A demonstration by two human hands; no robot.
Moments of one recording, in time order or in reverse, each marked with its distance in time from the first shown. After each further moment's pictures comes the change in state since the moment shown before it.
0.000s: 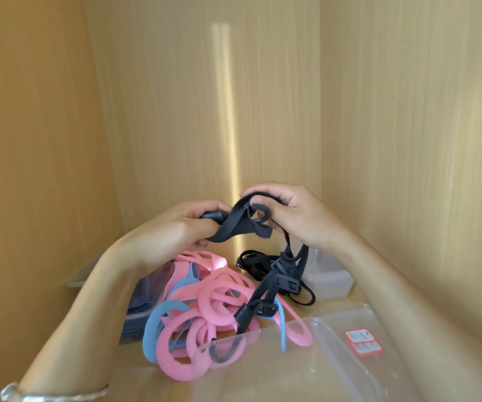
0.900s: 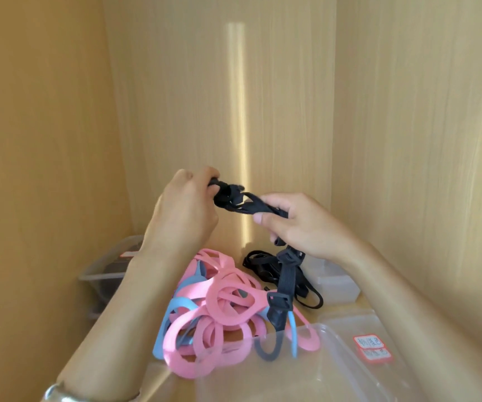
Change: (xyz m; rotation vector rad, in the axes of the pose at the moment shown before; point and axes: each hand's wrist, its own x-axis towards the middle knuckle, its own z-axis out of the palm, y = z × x) left_hand 0.018 0.006 0.014 0.737 0.840 0.113; right_hand -0.002 0.000 0.006 -0.229 -0.090 0.066
